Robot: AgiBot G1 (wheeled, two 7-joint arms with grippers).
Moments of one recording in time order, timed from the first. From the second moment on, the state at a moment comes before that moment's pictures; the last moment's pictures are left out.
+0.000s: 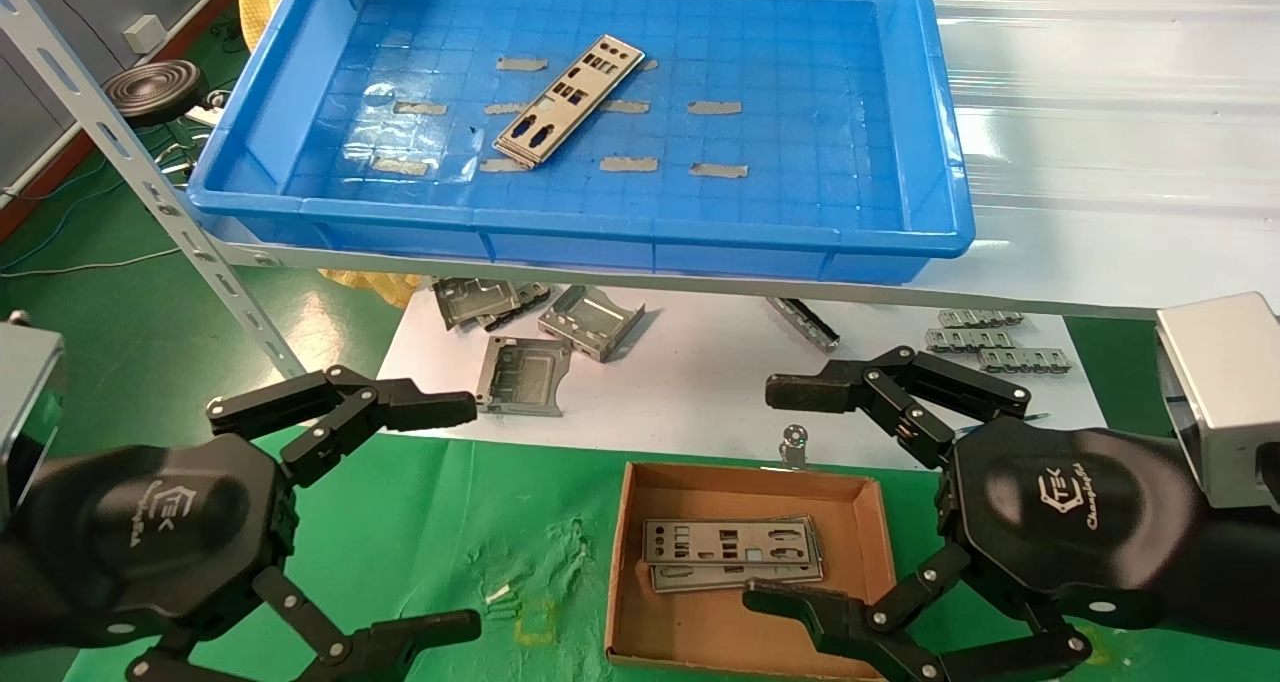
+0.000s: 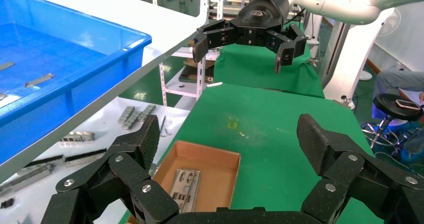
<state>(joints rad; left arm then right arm) -1.08 0.61 0.28 -1.28 0.73 1.50 -0.19 1.10 -0.56 -0.40 1.25 -0.64 -1.44 0.12</state>
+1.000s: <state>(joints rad) -1.08 0.61 0.28 -1.28 0.73 1.50 -0.19 1.10 -0.56 -0.40 1.25 -0.64 -1.44 0.12</state>
